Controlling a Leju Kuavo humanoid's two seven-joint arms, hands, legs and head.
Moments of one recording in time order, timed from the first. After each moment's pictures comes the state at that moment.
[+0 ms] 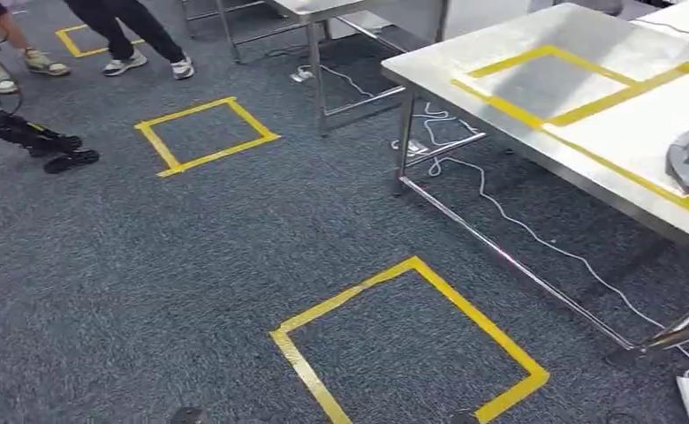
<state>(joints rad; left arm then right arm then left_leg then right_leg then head) -0.11 -0.16 1.16 -0.21 -1.35 0.02 -0.12 -0.05 0.14 -0.34 -0.20 0.50 -0.22 -0.03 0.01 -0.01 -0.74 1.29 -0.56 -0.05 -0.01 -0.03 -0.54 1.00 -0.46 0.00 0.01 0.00</state>
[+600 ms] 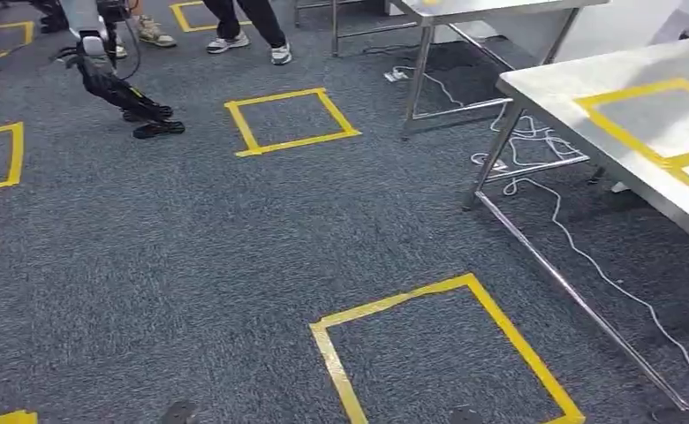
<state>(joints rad) -0.12 -0.16 1.16 -0.21 -1.36 0.04 -0.14 -0.06 0.13 -0.35 -0.20 0.50 -0.23 -0.08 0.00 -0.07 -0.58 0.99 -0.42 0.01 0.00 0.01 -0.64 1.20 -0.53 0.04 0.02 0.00</state>
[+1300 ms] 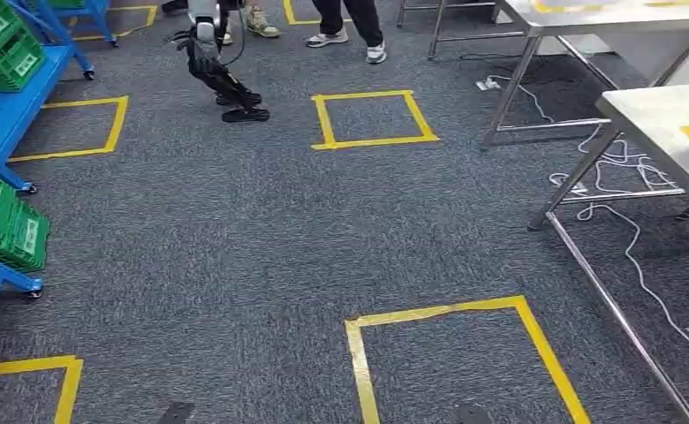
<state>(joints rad) -0.12 -0.16 1.16 -0.21 -1.35 0.03 -0.15 -0.08 0.12 -0.37 -0.20 0.51 -0.24 -0.10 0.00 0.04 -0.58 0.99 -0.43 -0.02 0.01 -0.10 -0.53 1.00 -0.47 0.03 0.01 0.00</state>
